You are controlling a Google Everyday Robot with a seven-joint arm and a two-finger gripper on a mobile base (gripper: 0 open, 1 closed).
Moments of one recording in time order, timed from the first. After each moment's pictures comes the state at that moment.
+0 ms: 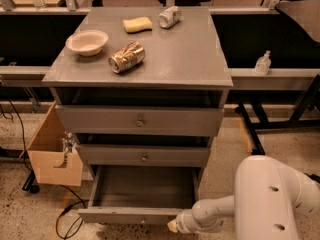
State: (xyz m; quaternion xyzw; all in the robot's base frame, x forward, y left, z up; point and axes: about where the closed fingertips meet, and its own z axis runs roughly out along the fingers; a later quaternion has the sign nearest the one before) arm 0.457 -0.061 0.165 -0.23 0.93 0.23 0.14
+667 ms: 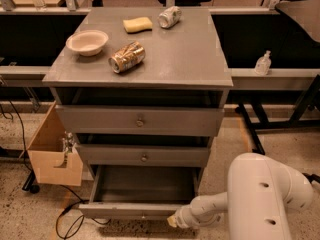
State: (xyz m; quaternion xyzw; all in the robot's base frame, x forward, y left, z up) arm 0.485 -0.062 0.160 -0.24 0.93 0.21 0.15
